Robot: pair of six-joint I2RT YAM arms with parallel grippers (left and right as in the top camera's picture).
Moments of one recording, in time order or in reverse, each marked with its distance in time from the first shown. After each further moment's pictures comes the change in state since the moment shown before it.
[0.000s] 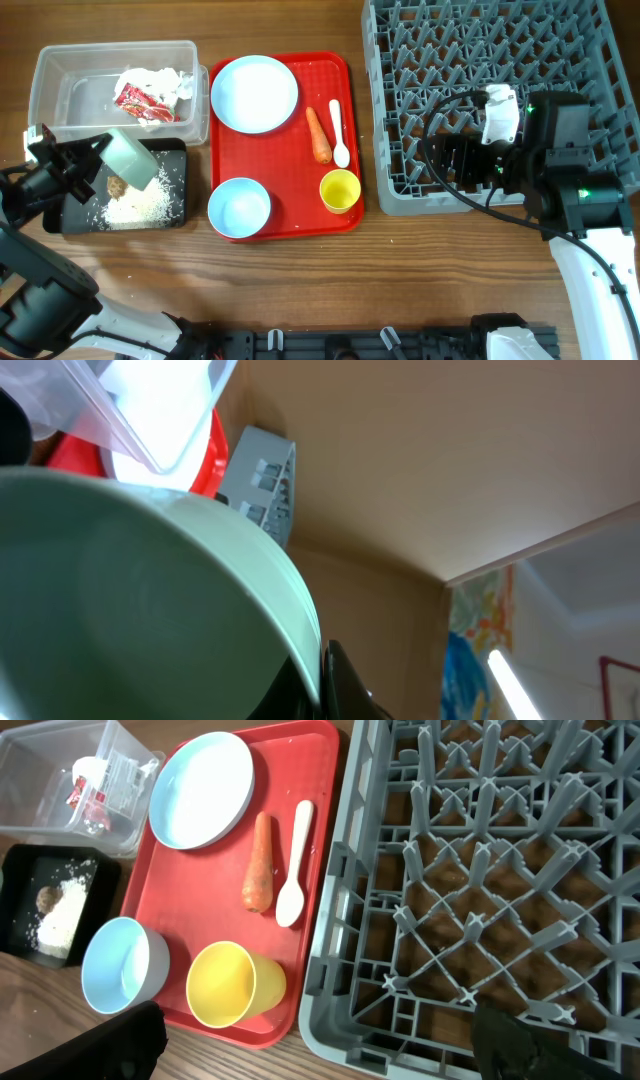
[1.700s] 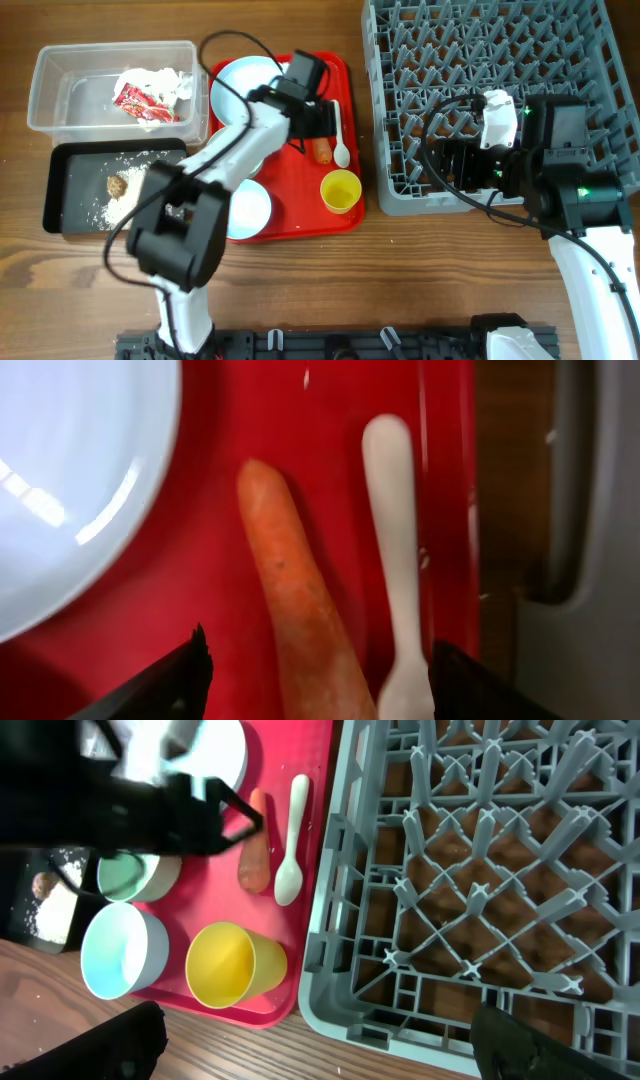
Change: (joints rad) left arm -1.312 0.171 0.115 0.899 -1.374 -0.671; right arm 0.000 0.005 0.000 -0.051 0.000 0.000
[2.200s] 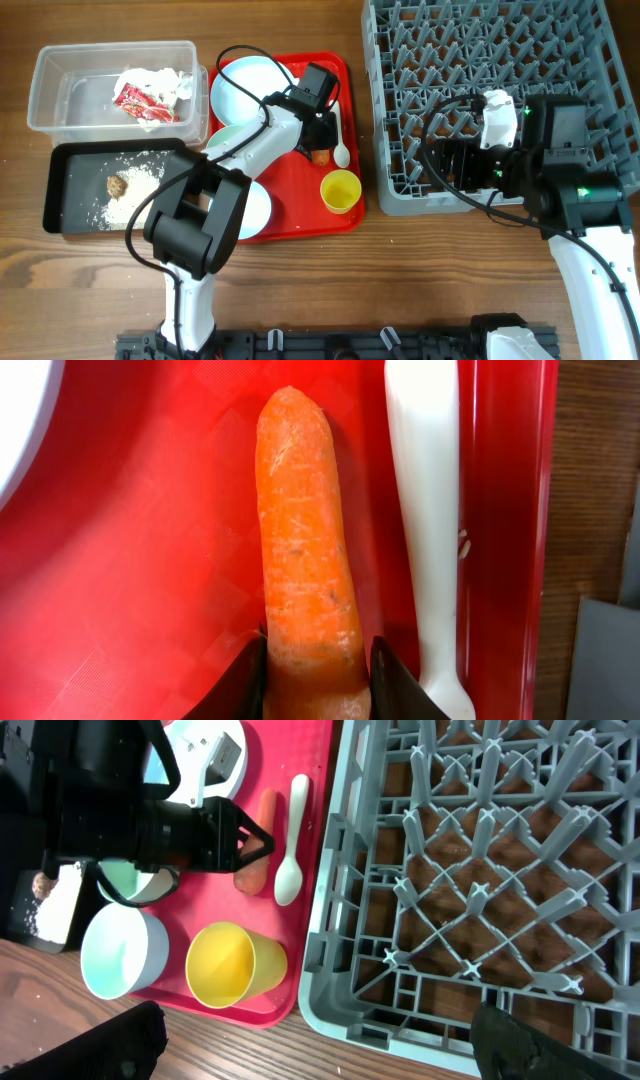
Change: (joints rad) left arm -0.025 0.080 0.004 0.005 0.011 -0.024; right arm 0.000 0.000 0.000 0.000 0.000 0.000
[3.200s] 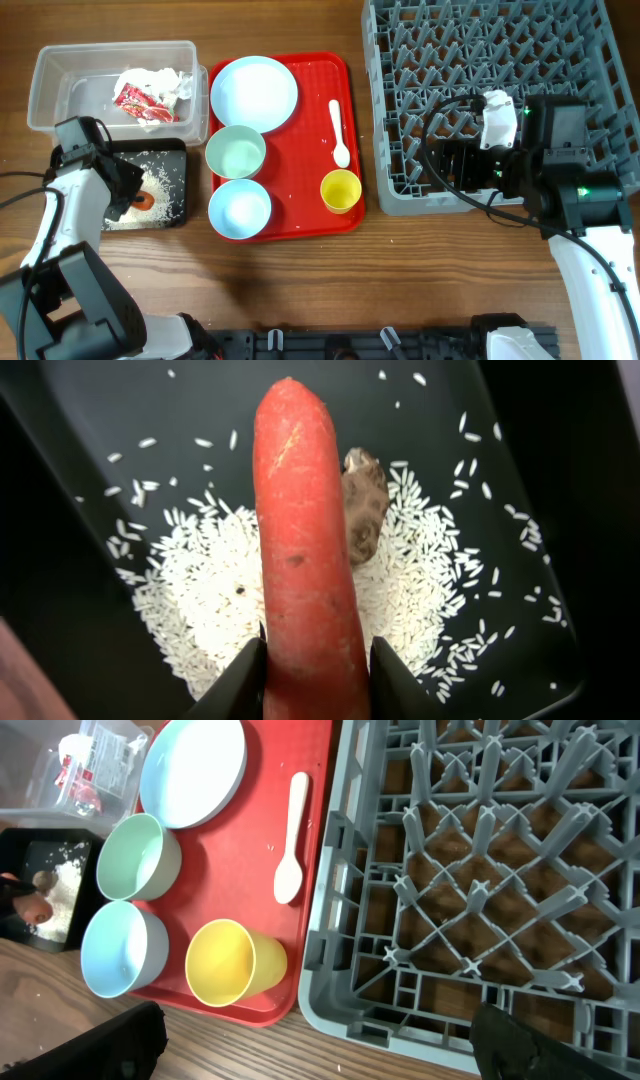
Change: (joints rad) left arm 0.905 -0.504 -0.515 -0.056 -0.184 -0.194; right arm 0.000 0.001 0.000 -0.005 0.000 0.000
